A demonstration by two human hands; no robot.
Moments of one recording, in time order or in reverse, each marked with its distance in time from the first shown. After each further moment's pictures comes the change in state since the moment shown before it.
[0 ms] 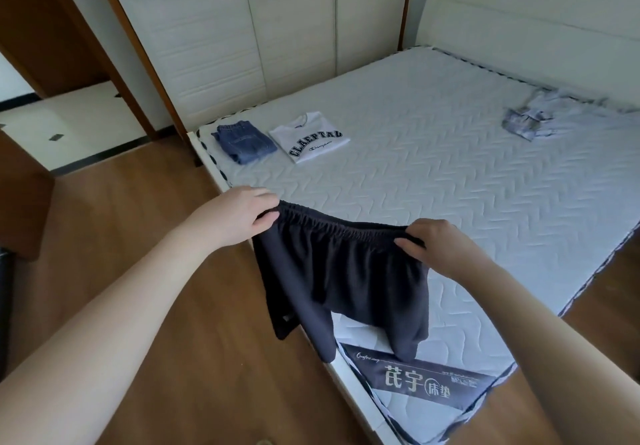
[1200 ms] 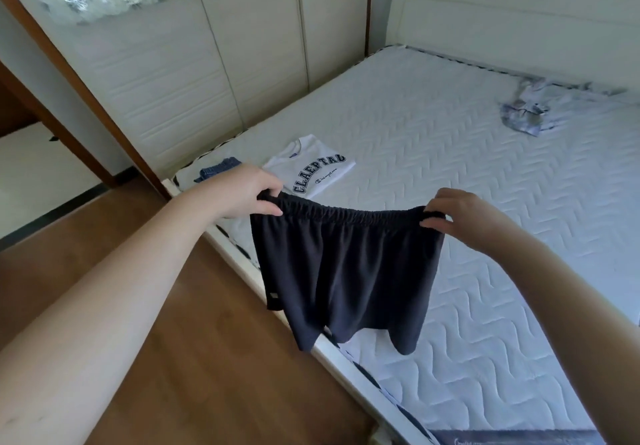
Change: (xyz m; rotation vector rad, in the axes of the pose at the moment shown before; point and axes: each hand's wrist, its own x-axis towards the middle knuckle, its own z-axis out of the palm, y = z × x) left_hand 0.188 -0.289 -0.035 -0.123 -0.260 0.086; right_hand 0.255 -0.076 -0.021 0.047 0.187 0.103
